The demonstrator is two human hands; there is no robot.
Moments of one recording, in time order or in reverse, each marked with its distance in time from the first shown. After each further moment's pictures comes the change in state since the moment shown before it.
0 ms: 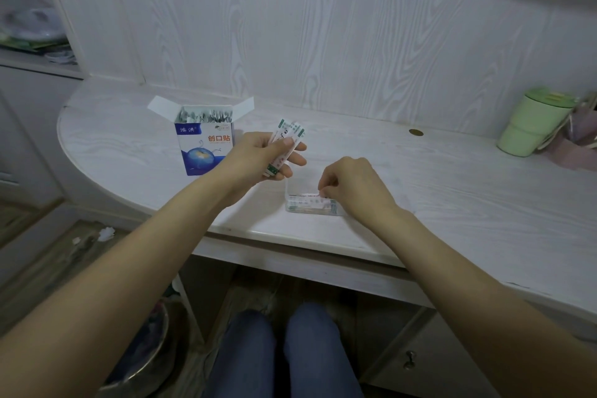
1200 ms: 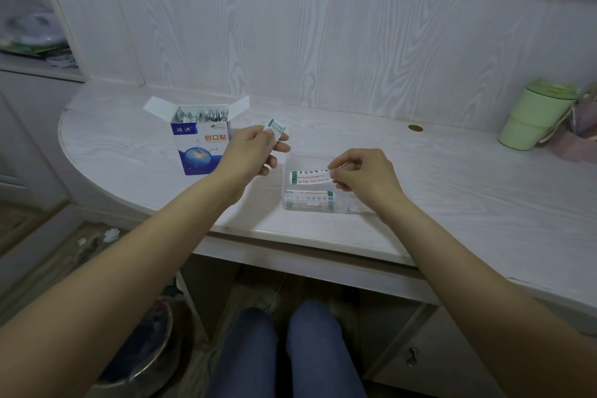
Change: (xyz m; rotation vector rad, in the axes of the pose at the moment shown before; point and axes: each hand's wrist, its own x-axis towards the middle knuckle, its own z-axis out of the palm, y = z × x) left_hand 0.007 -0.001 0.008 0.019 0.242 -0.034; right_hand -0.005 0.016 -0.009 0.598 0.161 0.245
